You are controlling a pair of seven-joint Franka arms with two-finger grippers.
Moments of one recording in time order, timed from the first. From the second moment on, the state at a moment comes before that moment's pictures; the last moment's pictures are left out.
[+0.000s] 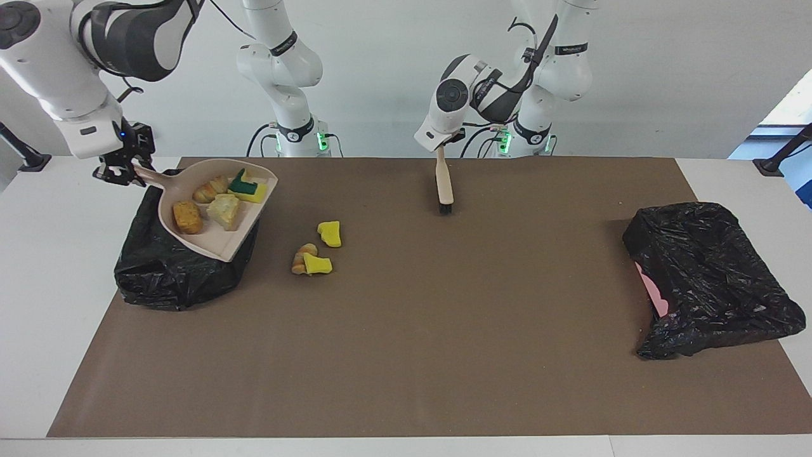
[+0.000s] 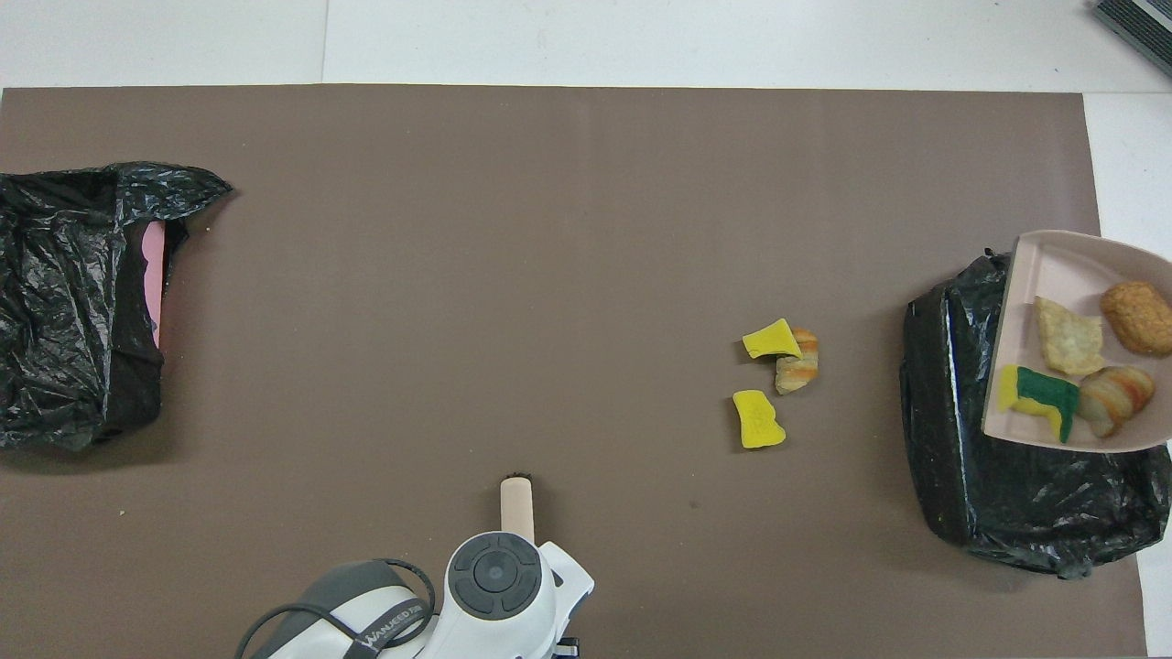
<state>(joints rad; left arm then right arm) -0.98 -0.15 0.05 -2.44 -0.40 1.91 -0.69 -0.31 -0.02 -0.07 -1.76 -0.33 1.71 -1.59</state>
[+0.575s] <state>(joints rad) -0.99 -0.15 0.05 -2.46 -0.40 1.95 -0.66 -0.26 -0.08 -0.04 -1.97 -0.68 1.85 -1.61</state>
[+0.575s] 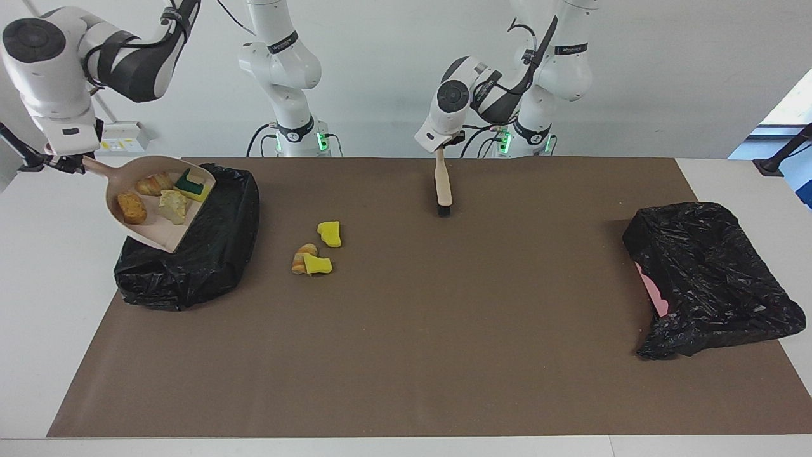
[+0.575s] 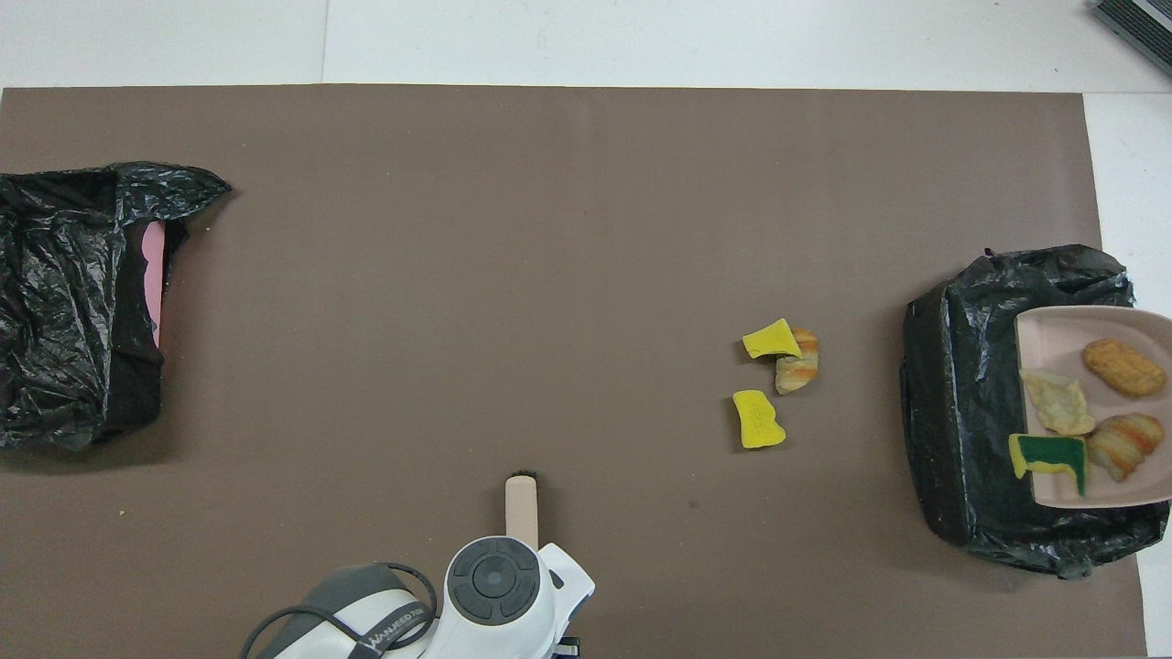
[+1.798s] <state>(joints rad) -0.72 0.08 0.09 -2.00 0.08 2.12 -0.43 -0.11 -0.27 0.02 -1.91 -0.84 1.55 -1.45</state>
